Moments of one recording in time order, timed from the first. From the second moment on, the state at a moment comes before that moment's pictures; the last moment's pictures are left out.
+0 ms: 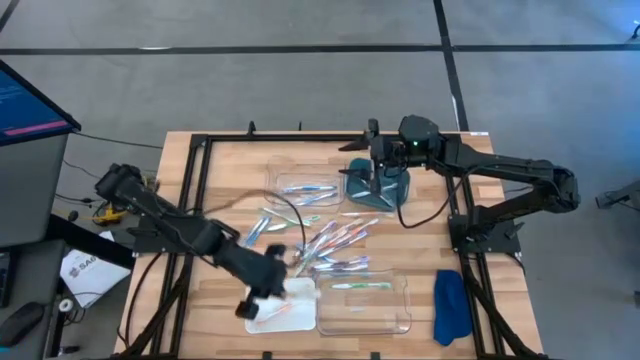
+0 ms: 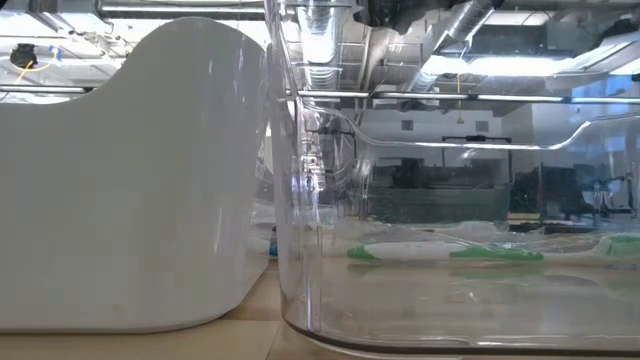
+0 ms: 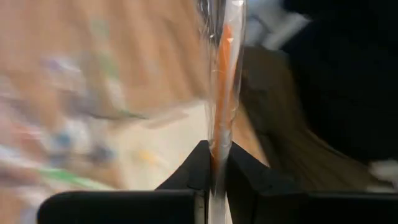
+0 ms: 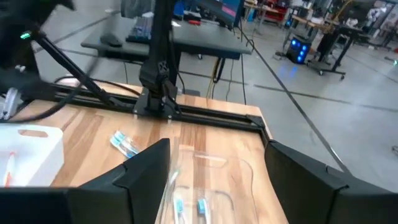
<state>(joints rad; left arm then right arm) -0.52 1.47 1.25 -0.59 0.04 -0.26 -0.29 1.26 1.11 -0.07 -0.23 -0.26</state>
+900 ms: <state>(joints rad) -0.48 1.62 1.20 -0.73 0.19 0.11 -0.35 1.26 1.11 -0.12 -0.23 -0.26</state>
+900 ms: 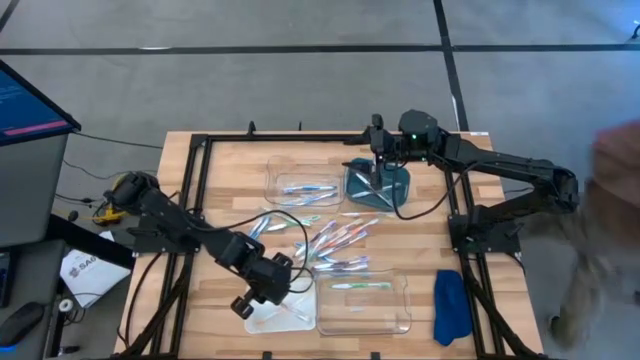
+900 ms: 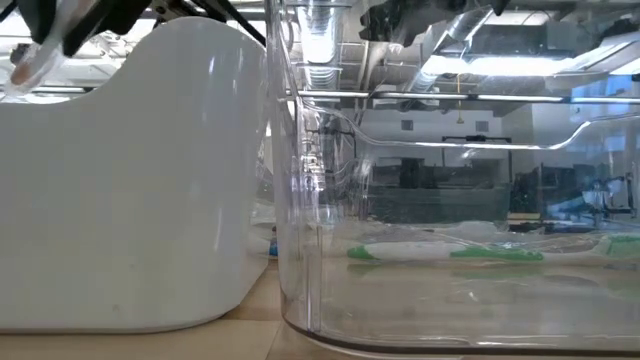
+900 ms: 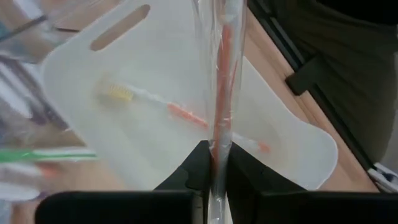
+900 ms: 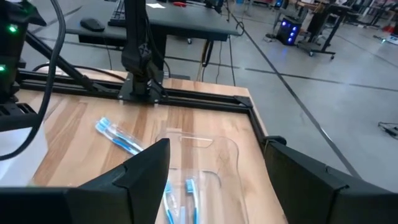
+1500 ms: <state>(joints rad) -0.45 1.59 1.09 -0.58 0.27 0.06 -0.35 1.26 1.11 -0.13 -0.23 -0.26</state>
